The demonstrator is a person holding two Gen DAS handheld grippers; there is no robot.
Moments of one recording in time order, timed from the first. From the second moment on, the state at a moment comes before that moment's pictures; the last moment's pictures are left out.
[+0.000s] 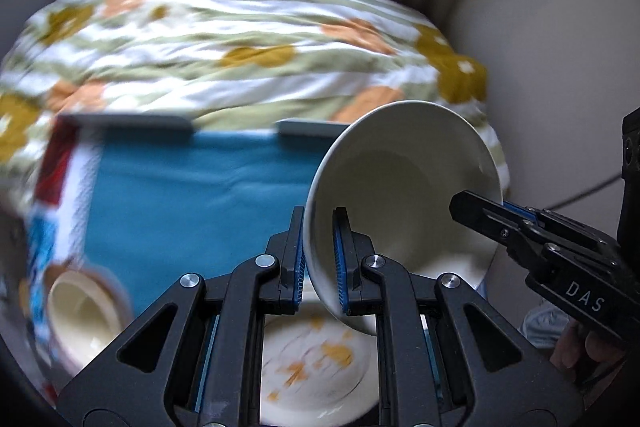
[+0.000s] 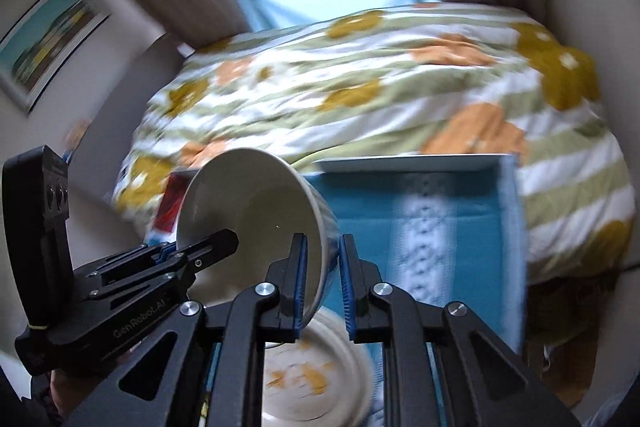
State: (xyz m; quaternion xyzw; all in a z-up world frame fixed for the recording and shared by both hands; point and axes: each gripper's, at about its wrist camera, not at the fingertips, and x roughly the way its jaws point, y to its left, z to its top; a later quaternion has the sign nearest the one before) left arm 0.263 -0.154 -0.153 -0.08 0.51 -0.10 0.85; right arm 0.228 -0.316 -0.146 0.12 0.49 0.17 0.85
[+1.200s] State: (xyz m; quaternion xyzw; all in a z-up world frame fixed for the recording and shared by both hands) left arm 0.178 0.118 -0.252 -0.06 0.58 -0.04 0.81; right arm 0.167 -0.037 -0.255 0.07 0.58 0.19 0.79
